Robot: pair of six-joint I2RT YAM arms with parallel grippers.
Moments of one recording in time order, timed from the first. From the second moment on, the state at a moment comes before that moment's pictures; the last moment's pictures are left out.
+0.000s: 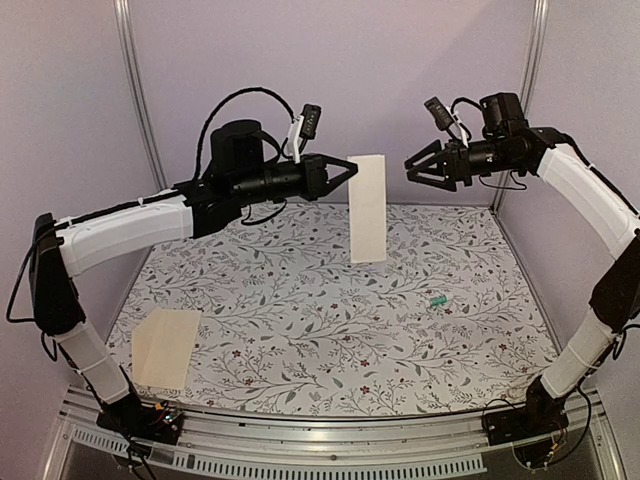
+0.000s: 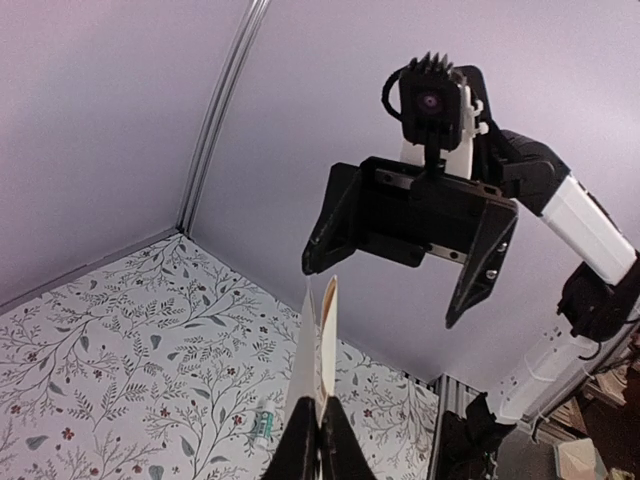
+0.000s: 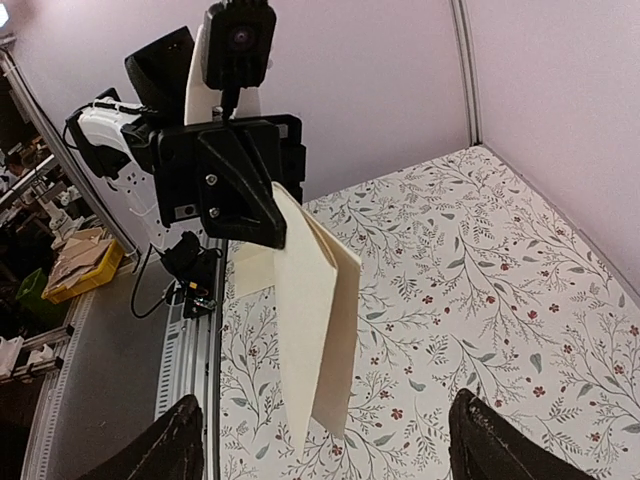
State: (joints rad) left arm -0.80 1.69 1.46 0.21 0.39 -0.42; right arm 0.32 1.61 1.73 -0.75 -1.09 -0.28
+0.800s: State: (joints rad) left arm -0.75 1.61 1.40 0.33 0.58 -0.42; right arm 0.52 1.66 1.71 -0.59 -1.13 -0.12
